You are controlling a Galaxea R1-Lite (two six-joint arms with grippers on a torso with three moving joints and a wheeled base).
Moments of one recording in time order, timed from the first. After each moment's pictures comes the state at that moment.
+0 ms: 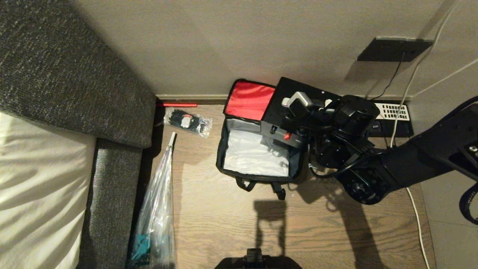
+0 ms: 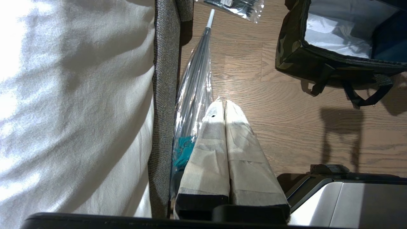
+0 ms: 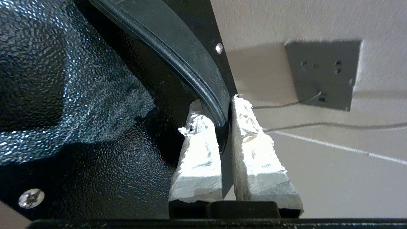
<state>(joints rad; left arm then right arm) 0.00 0.00 0.00 0.00 0.00 0.00 0.57 2.03 -1.06 -1.32 -0.86 -1.25</state>
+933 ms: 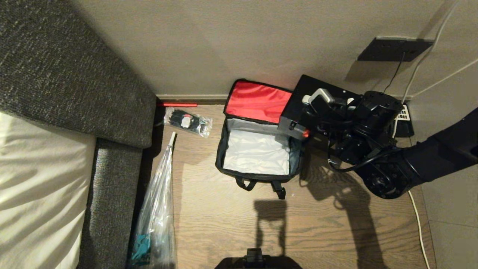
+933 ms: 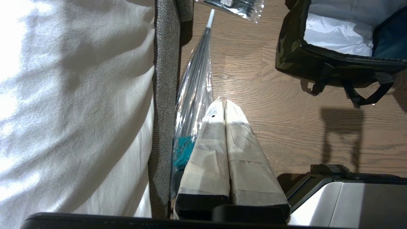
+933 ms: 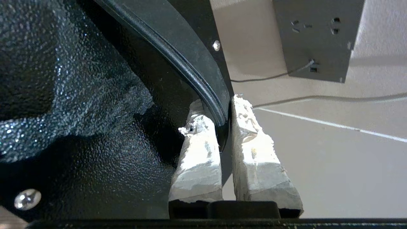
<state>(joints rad) 0.00 0.00 0.00 0.00 0.00 0.00 0.46 1.98 -0.99 -1.31 -0.86 -1.24</state>
